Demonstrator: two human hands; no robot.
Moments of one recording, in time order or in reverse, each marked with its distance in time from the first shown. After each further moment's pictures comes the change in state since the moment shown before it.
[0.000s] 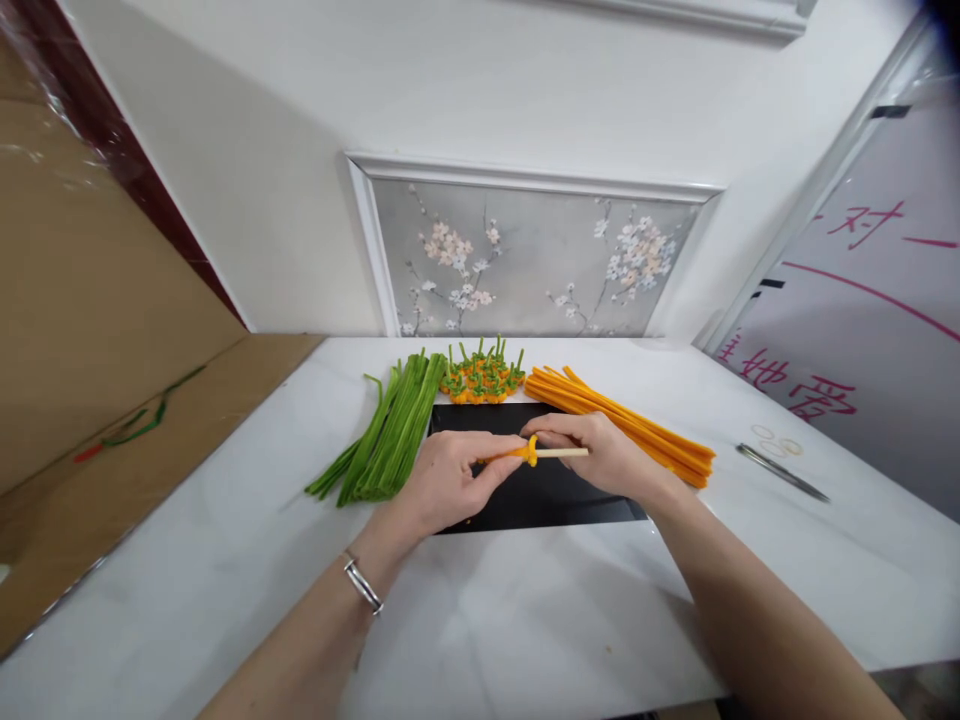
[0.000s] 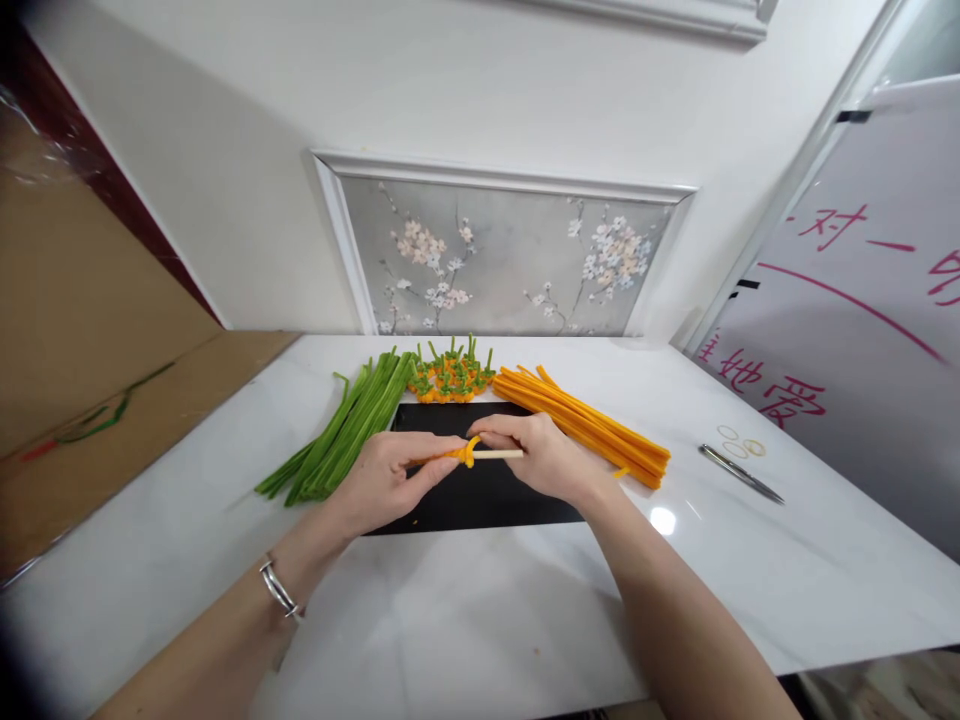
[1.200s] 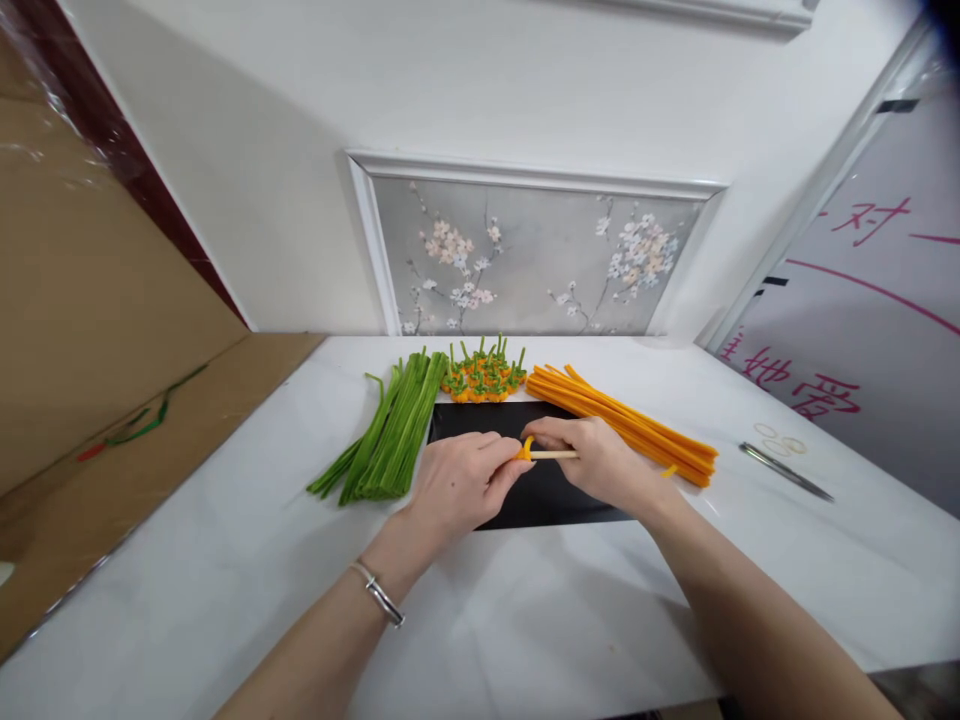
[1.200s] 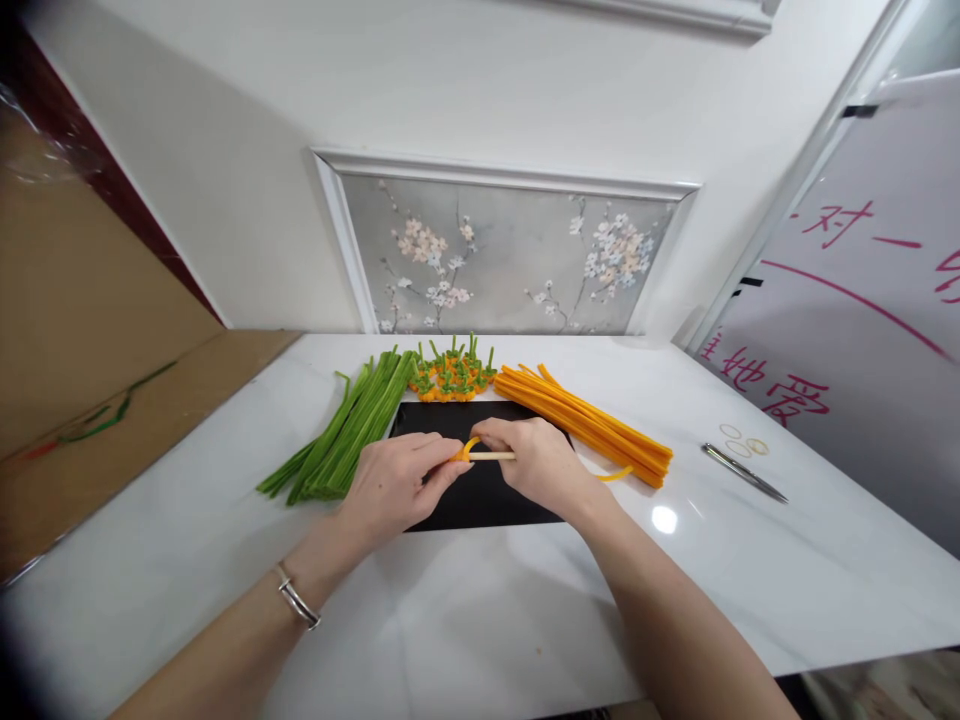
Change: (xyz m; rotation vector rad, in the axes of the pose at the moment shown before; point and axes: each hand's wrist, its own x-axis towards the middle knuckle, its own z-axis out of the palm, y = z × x) left_hand -0.003 0.006 0.011 0.446 0.066 0.133; right_hand -0.001 -0.011 0.010 -0.239 0.048 0.098
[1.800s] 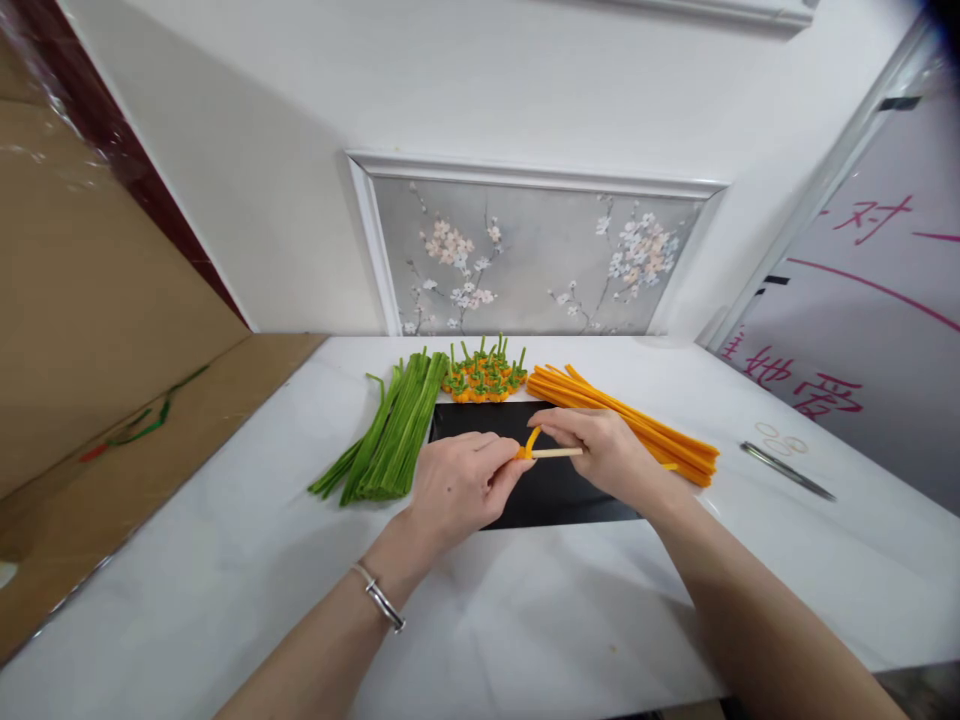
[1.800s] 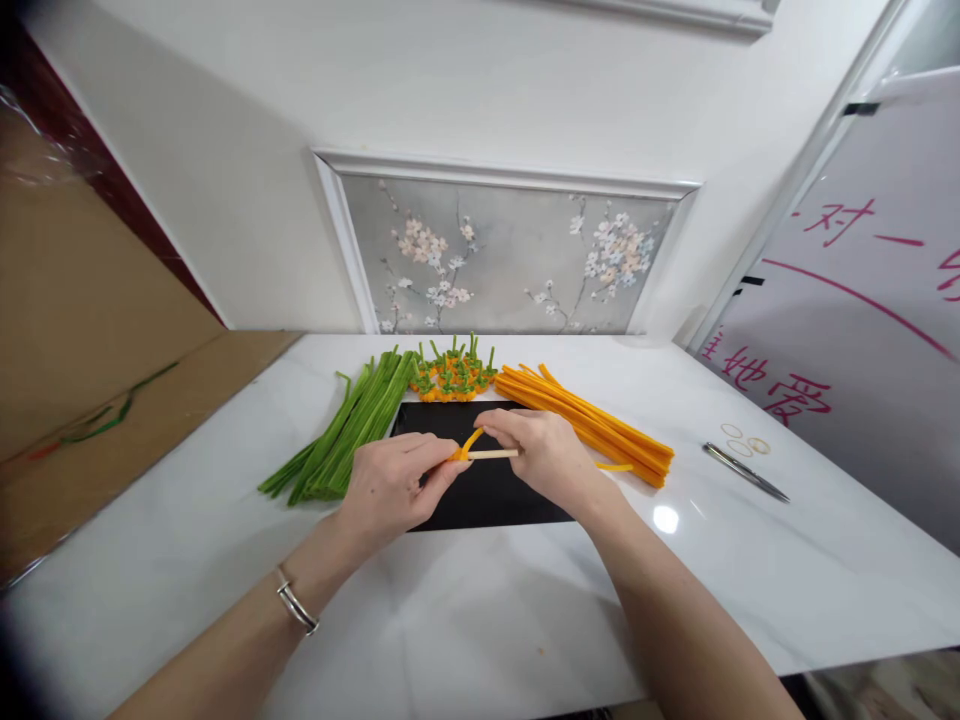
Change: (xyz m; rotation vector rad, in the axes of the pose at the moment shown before) left_hand -0.001 0.002 -0.001 -0.005 0.122 0.028; right_hand 0.001 0.012 0.001 0.057 0.152 -0.115
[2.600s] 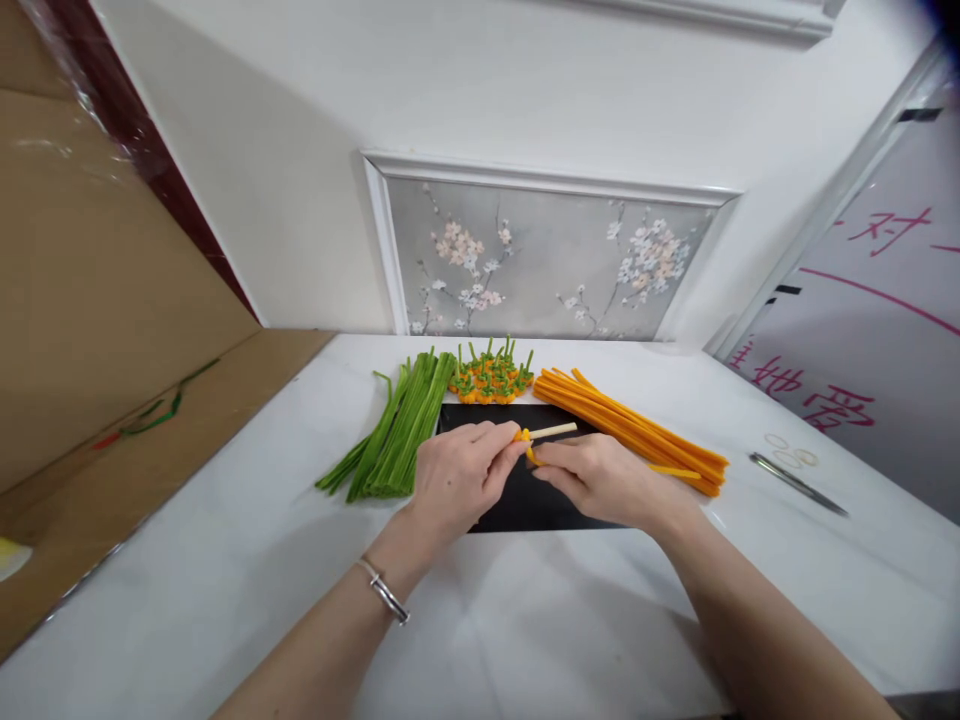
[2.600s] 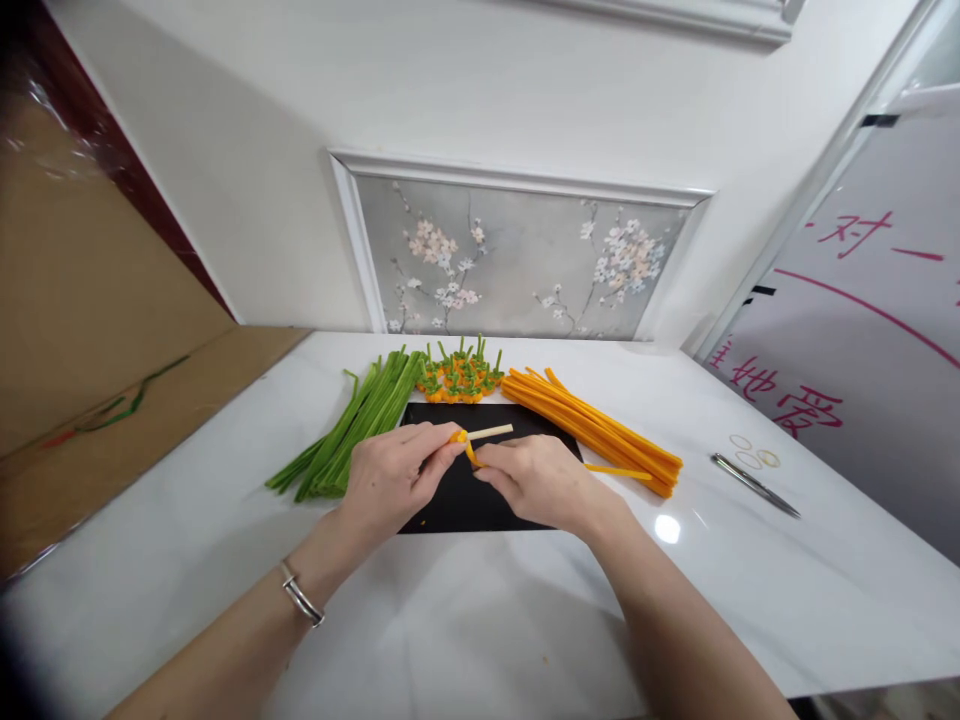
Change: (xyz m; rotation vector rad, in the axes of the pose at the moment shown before) left_hand 0.000 -0.004 -0.001 0.036 0.072 -0.105; right_hand -0.003 -0.016 0.001 -0.210 -0.254 -0.151
